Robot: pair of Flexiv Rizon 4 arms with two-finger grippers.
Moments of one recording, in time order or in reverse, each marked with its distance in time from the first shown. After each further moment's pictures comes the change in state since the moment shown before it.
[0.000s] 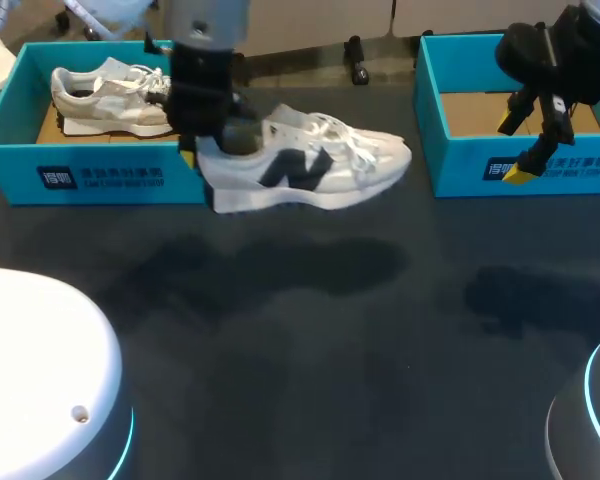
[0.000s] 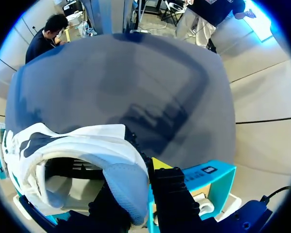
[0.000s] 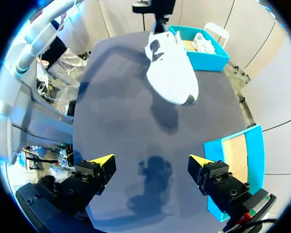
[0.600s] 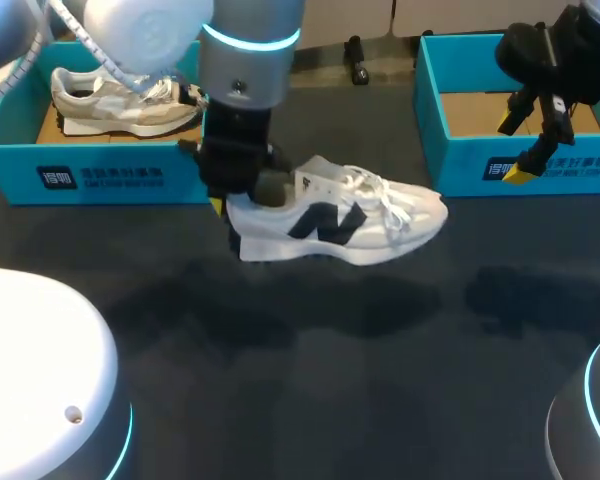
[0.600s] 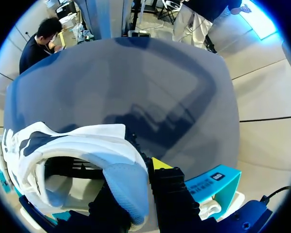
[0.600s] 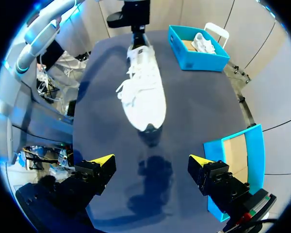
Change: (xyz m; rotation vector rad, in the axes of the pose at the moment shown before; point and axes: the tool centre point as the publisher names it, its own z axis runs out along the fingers) left arm -0.042 -0.062 0.017 -0.024 0.016 0.058; right arm 0.000 0.000 0.000 0.000 0.000 0.000
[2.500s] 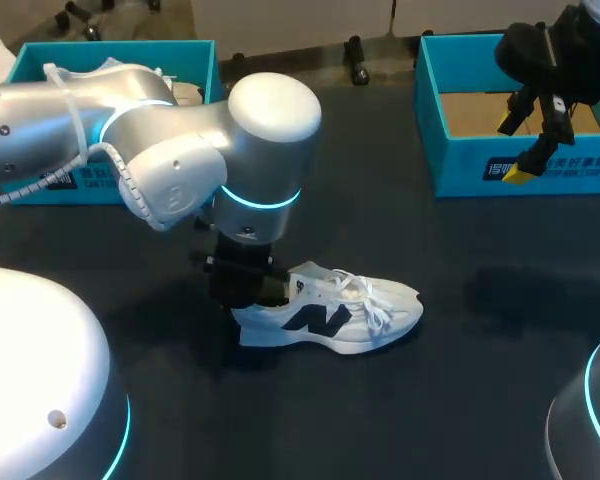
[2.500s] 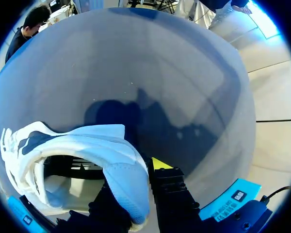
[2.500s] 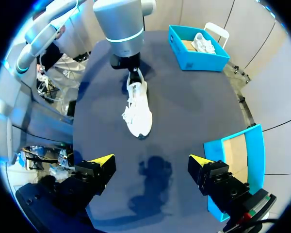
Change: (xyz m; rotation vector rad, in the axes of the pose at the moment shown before) left arm -0.018 -0.024 0.167 -0.021 0.046 -0.003; right arm 0.000 0.000 0.000 0.000 0.000 0.000
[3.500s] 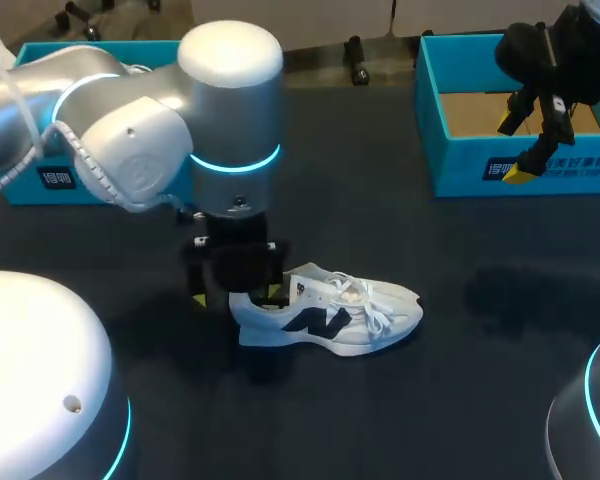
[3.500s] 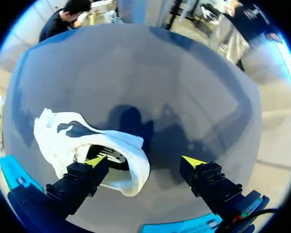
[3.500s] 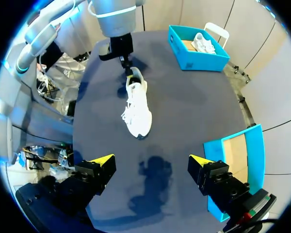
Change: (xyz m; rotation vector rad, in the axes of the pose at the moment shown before) left arm -0.003 -0.034 -0.065 0.076 -0.165 -0.352; right arm 0.000 0.000 0.000 0.000 0.000 0.000
